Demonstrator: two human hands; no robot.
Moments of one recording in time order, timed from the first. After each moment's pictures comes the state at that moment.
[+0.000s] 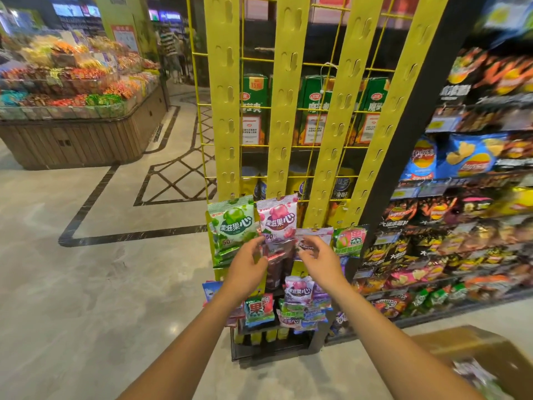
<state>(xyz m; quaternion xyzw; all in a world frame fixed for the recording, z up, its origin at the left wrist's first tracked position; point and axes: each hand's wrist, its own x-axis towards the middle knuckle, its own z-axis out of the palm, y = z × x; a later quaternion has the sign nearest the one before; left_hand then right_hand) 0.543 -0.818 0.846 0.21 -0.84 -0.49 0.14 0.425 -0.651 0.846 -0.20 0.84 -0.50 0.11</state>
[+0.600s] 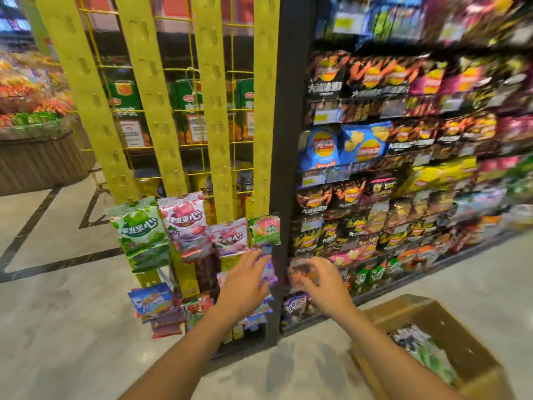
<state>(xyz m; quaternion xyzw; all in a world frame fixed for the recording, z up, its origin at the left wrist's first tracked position) 0.490 -0.623 0.825 0.02 -0.99 -0.15 0.07 0.403 -0.404 0.817 -0.22 0.91 -0.34 0.04</state>
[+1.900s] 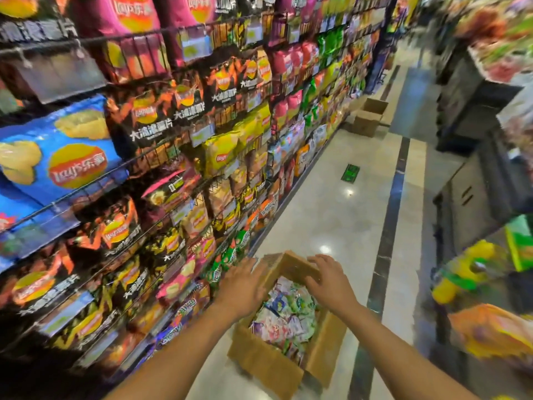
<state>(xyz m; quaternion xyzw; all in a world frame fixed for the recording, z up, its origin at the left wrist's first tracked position) 0.098 -0.184 0.735 -0.31 -0.94 -0.09 -0.14 0.176 0.056 0.741 0.14 0.96 -0.25 0.03</state>
